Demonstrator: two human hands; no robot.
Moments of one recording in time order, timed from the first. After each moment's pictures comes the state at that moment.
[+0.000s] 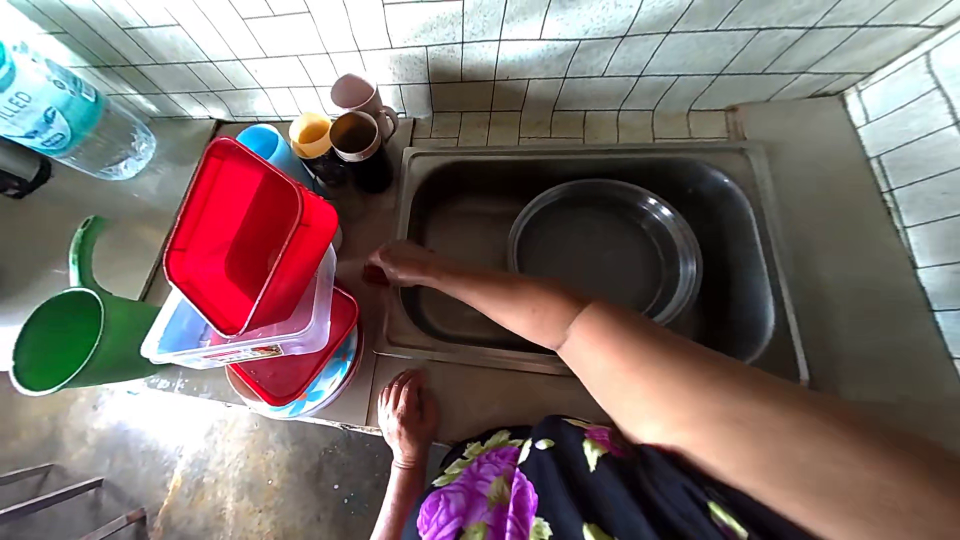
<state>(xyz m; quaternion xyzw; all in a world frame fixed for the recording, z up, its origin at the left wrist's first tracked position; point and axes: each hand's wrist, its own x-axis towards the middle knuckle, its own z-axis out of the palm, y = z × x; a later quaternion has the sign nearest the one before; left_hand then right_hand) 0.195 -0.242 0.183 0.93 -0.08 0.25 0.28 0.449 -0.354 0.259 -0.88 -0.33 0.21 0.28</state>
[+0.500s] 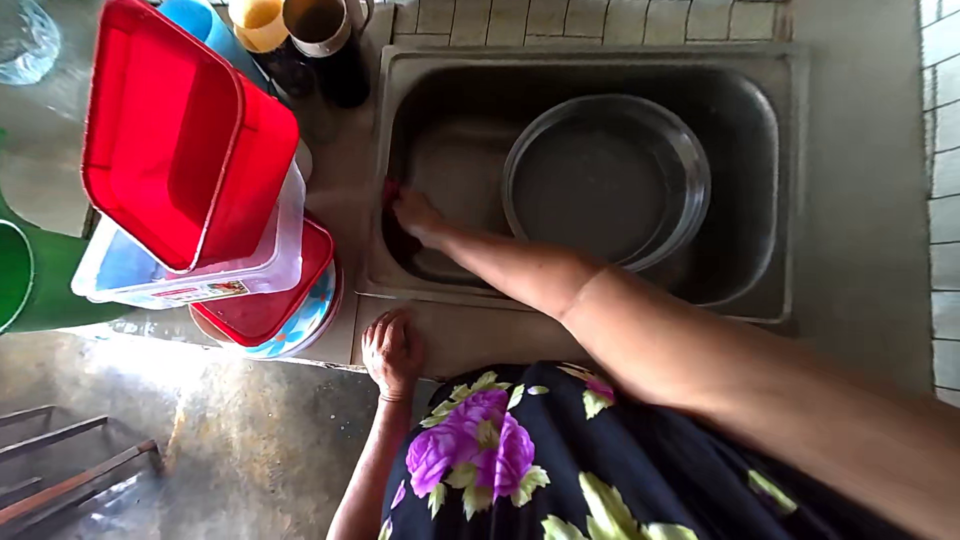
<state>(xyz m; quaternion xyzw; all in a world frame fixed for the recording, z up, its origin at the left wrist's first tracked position) 0.194 -0.243 0.183 0.93 -0.07 0.23 0.28 0.403 -0.365 0.202 -0.78 0.08 0.23 0.58</state>
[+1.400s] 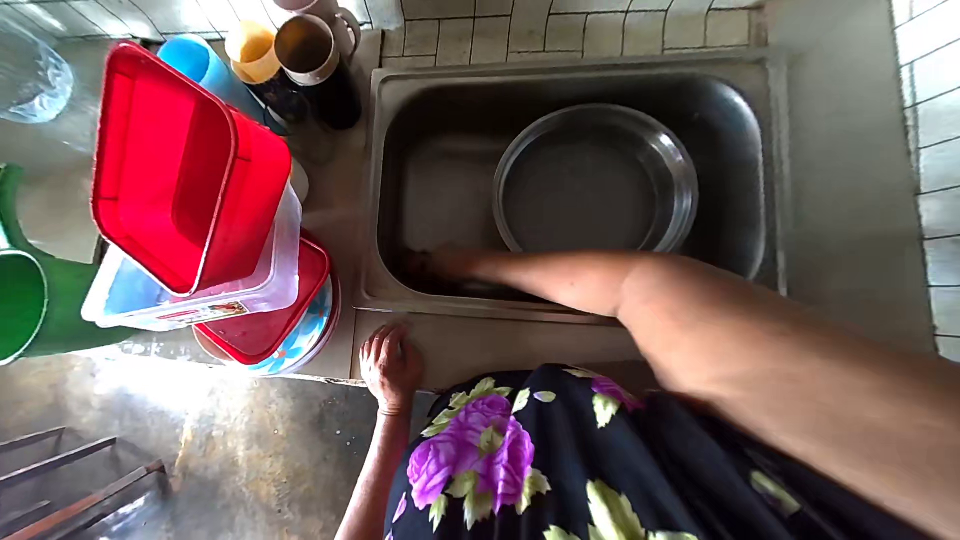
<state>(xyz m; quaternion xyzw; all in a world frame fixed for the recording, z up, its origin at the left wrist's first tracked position) 0.195 -0.244 0.186 0.93 -0.07 0.23 0.27 0.365 -0.433 0.166 -0.87 -0.29 0.34 0.20</state>
